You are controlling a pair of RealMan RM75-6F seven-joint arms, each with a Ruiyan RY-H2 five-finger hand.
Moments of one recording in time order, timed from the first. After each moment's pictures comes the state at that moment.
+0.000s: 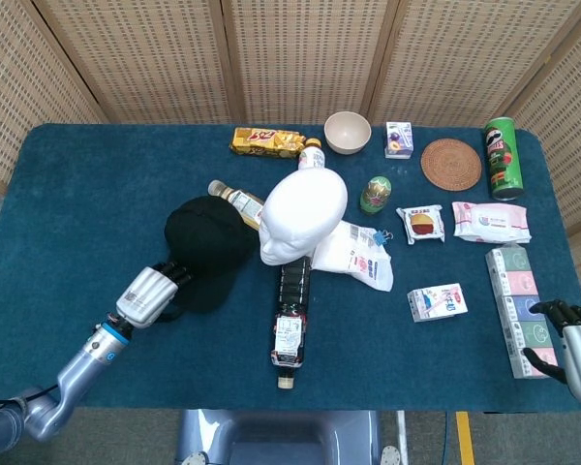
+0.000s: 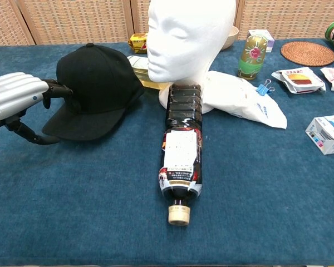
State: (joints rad) left arm -0.56 -1.54 0.03 -1.17 1.65 1.21 0.02; right arm 0.03 -0.98 0.07 -1.77 -1.54 1.58 -0.17
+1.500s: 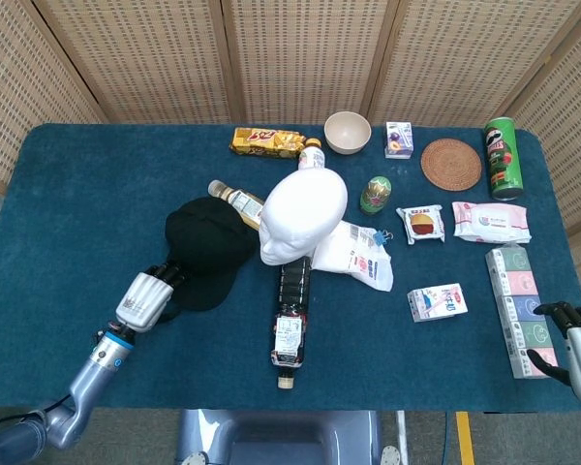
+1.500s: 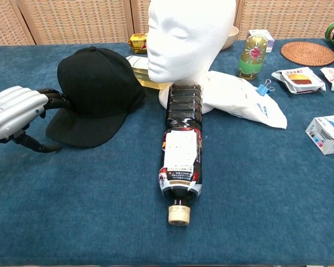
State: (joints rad) left arm -0.49 -1.75 0.01 -0.92 1.62 1.30 0.03; right arm 0.01 -0.97 0.07 -1.77 -1.54 1.59 -0.16
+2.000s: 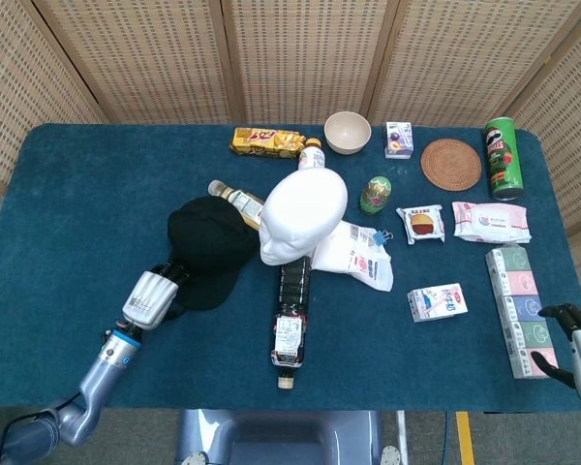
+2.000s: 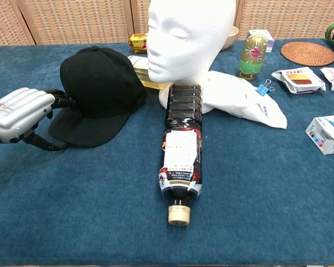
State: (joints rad) left arm -0.50 -1.81 -0.01 -0.86 1.60 1.30 -0.01; right arm 0.00 -0.97 0.07 -1.77 -1.54 1.60 -0.16
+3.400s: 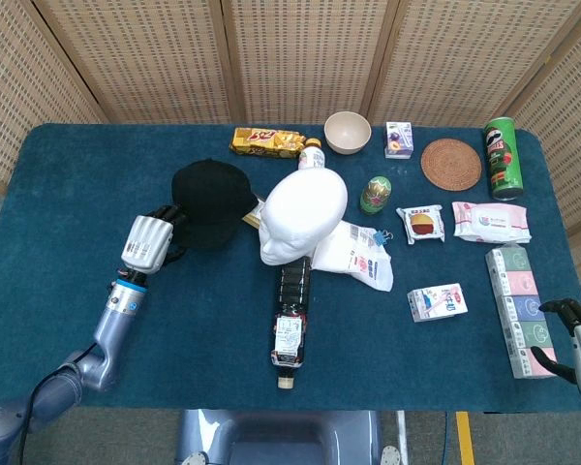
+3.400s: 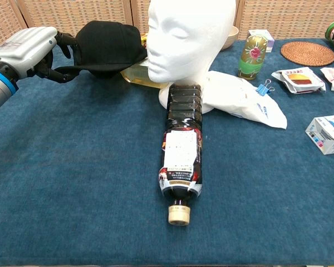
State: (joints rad) left arm -0.69 -1.86 -0.22 -0.71 1.48 1.24 -0.16; right arm 0.01 -0.95 0.09 -1.79 -1.53 1.59 -0.15
